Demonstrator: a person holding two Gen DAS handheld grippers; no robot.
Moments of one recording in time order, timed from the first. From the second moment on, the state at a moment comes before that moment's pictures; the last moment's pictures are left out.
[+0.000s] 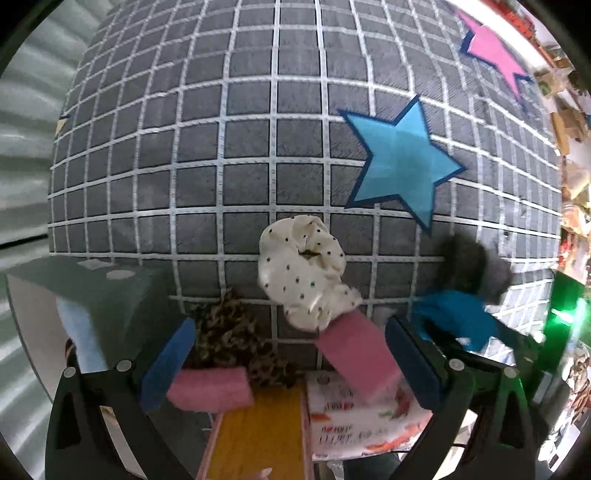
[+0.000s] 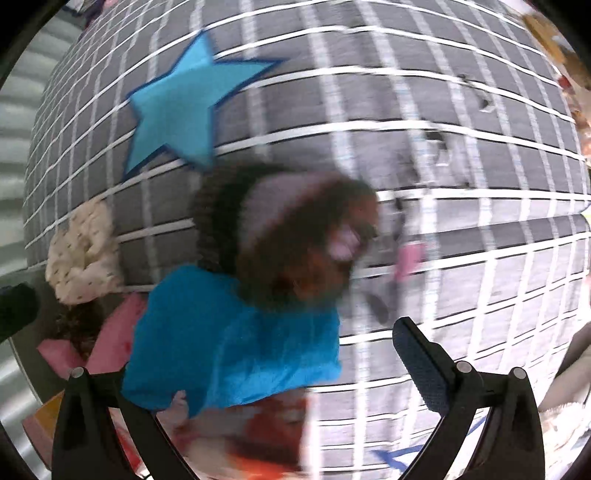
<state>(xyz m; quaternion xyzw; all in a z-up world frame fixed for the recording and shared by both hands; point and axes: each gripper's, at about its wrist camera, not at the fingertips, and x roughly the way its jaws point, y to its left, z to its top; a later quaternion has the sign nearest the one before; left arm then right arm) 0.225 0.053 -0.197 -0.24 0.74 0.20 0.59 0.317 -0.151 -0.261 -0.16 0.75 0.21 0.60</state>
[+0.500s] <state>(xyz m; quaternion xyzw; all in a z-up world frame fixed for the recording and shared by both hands) 0.233 0.049 -0.254 -0.26 0.77 0.21 0.54 0.371 -0.243 -0.233 -0.10 0.73 0.22 0.64</state>
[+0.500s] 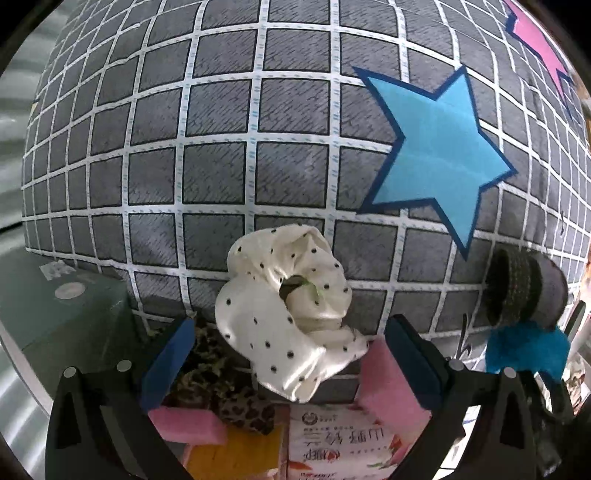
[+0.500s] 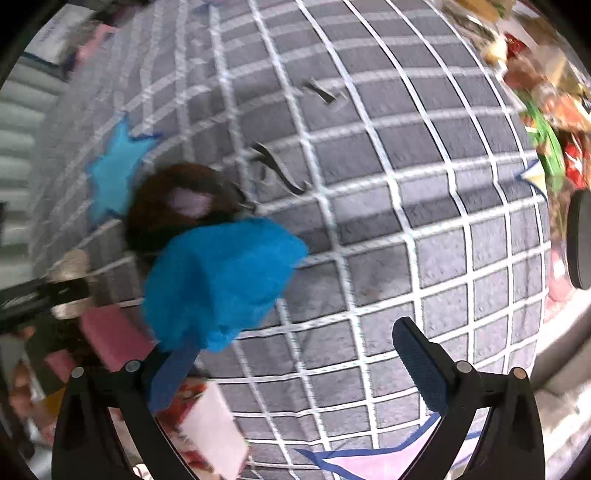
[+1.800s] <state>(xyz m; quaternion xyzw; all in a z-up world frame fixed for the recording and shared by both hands) 0.263 0.027 -0.296 -0.22 0.76 0.20 0.58 0.322 -0.156 -0.235 -0.19 0.68 0.28 0.66</state>
